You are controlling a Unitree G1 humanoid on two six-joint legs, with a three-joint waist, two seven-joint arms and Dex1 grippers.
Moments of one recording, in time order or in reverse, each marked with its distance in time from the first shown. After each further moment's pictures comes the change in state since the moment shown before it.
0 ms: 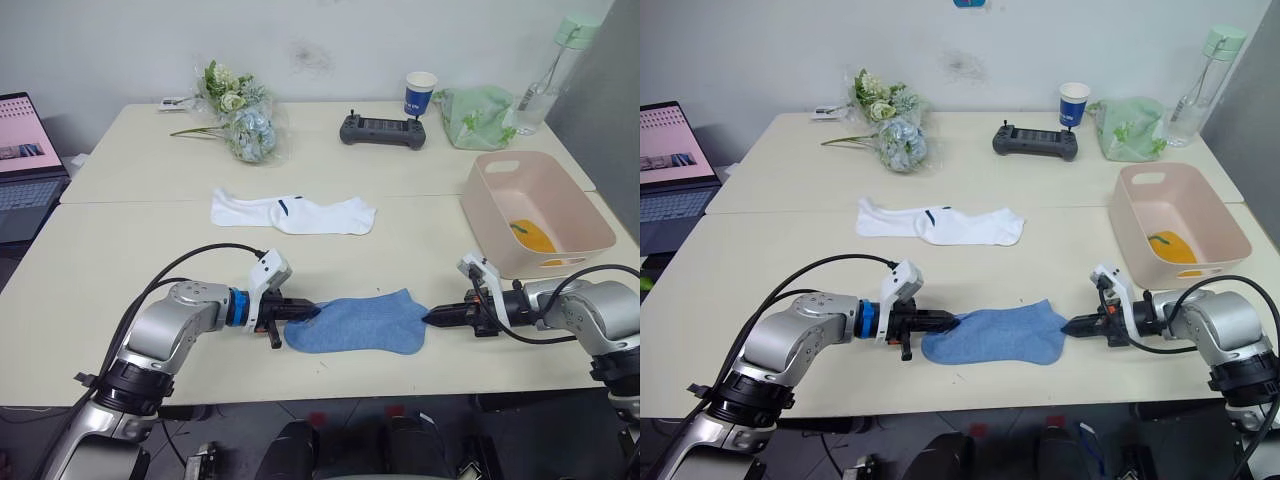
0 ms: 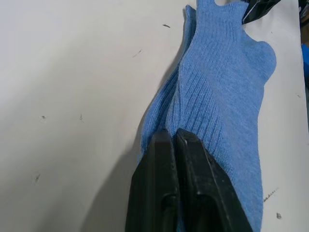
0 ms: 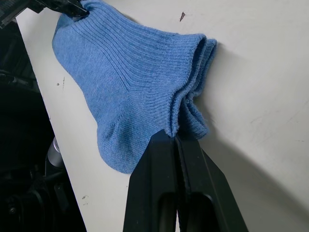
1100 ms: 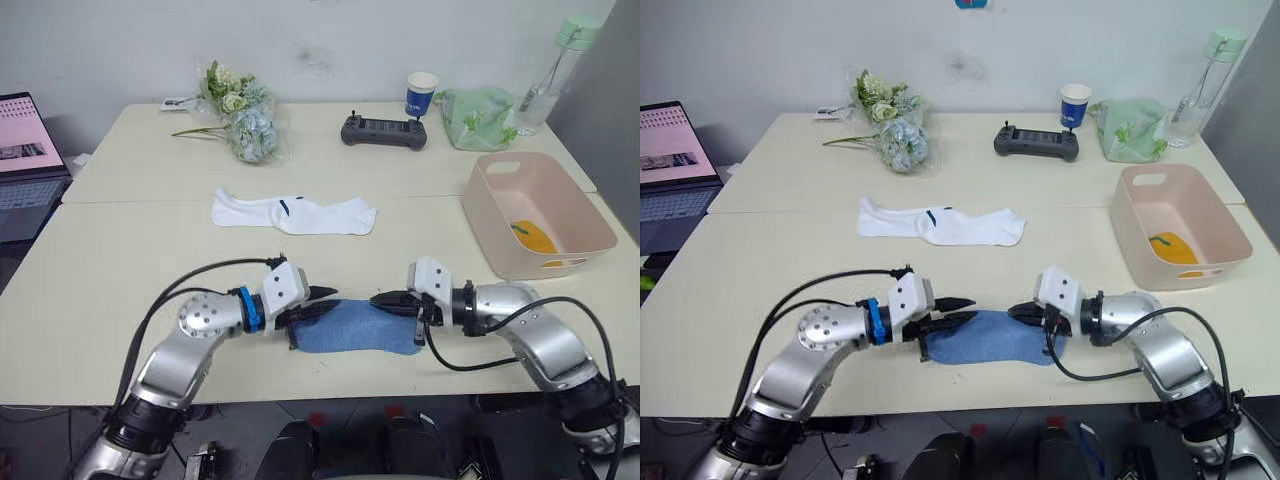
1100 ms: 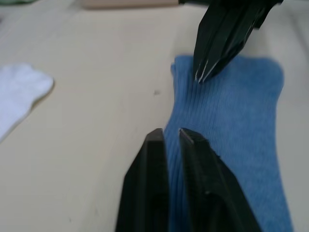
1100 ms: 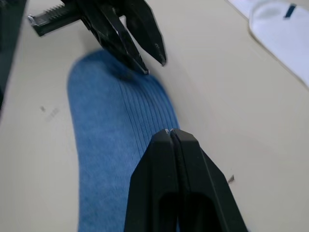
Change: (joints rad) left arm 0.215 -0.091 -0.029 -0.083 0.296 -0.612 0.159; right arm 0.154 0.196 0.152 -0.131 -0.403 -0.783 -0.126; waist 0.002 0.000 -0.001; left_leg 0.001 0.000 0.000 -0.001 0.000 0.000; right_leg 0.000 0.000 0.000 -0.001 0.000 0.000
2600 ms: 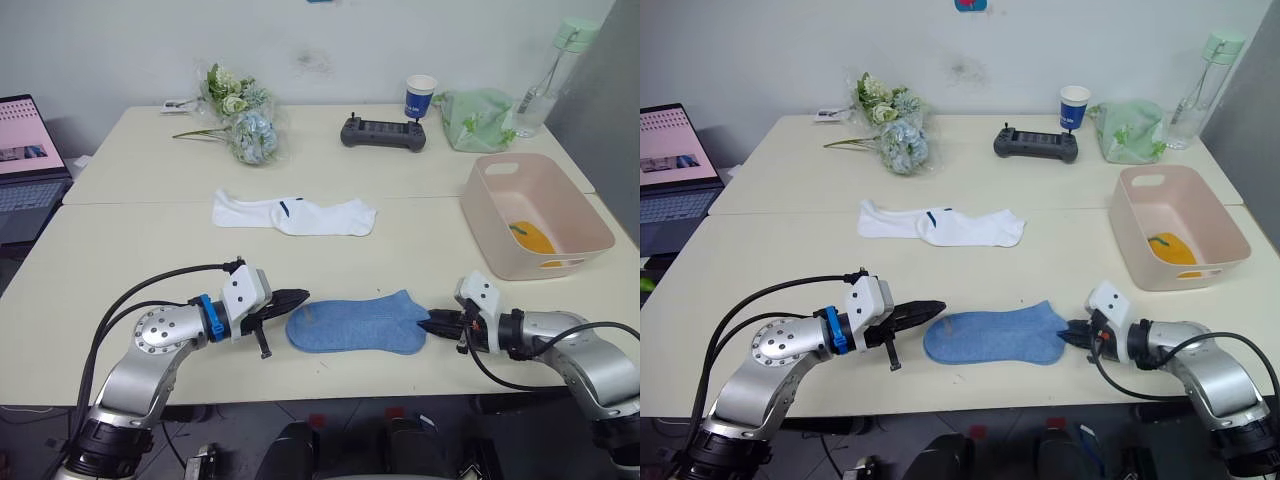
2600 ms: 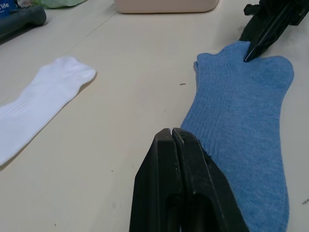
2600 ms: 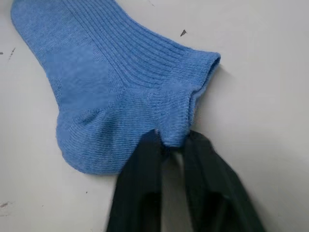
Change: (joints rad) left arm 0.064 0.080 0.164 -0.104 -0.155 0.025 -0.051; right arm 0.163 -0.118 -0.210 -0.082 0.182 0.301 -0.006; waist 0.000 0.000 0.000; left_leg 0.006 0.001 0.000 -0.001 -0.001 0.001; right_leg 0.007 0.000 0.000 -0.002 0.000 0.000
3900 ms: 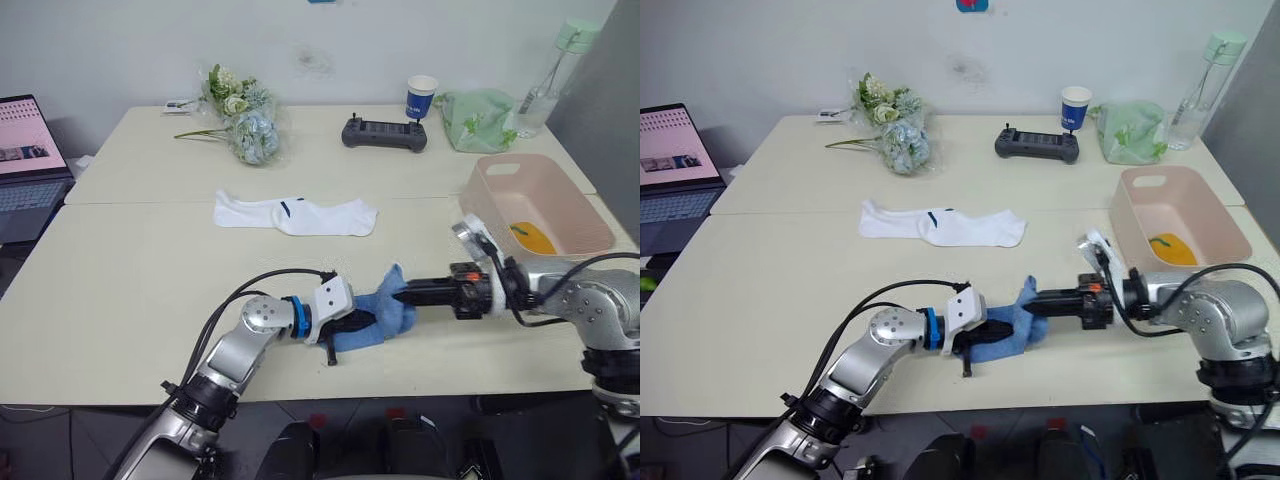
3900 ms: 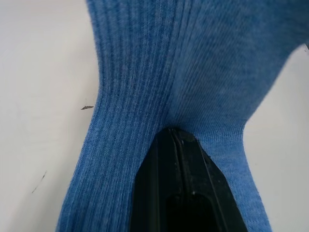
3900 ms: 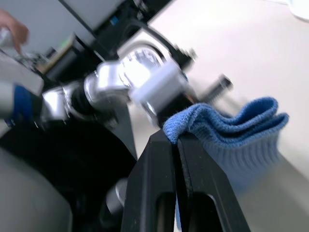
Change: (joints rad) left arm -0.239 -0.259 -0.338 0.278 0.173 0.078 -0.041; right arm -0.384 0.143 -0.114 0.024 0.513 0.589 0.046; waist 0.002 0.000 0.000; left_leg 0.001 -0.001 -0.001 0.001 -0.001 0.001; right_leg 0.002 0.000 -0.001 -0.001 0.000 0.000
